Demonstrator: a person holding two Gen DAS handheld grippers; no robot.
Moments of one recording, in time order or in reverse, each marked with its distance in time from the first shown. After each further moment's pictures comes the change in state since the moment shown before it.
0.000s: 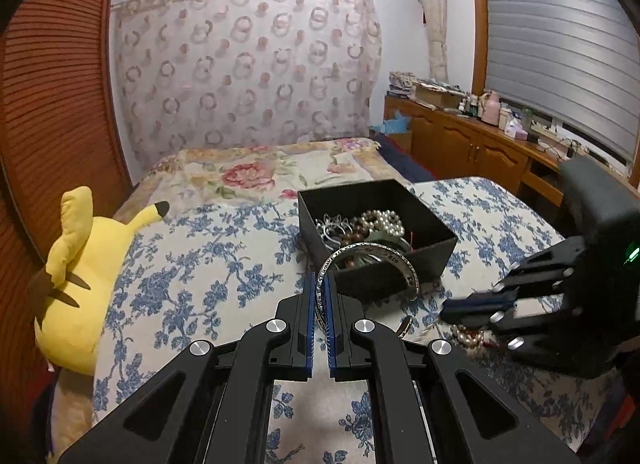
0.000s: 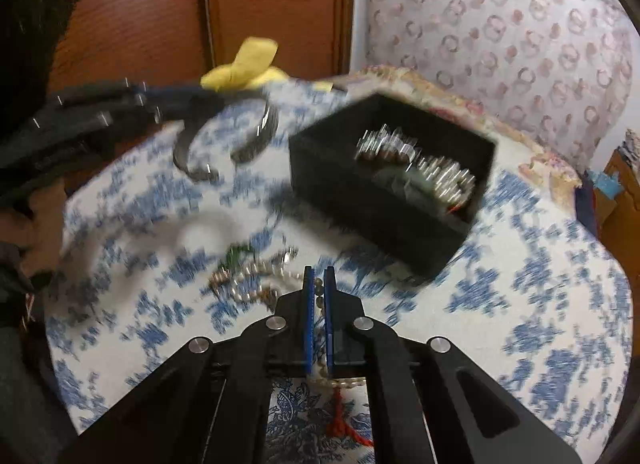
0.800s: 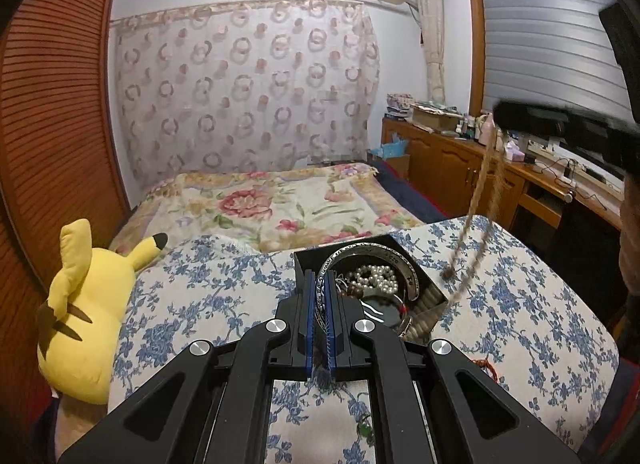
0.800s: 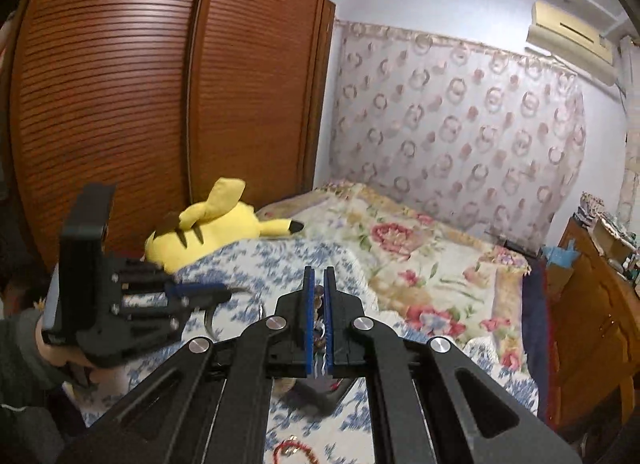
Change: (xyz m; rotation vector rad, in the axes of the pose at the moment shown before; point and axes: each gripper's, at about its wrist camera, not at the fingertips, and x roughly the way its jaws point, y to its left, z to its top) left arm -0.005 -0.005 0.047 0.000 -0.071 -0.009; right arm -0.128 -0.031 0.107 -0.029 -0.337 -0.129
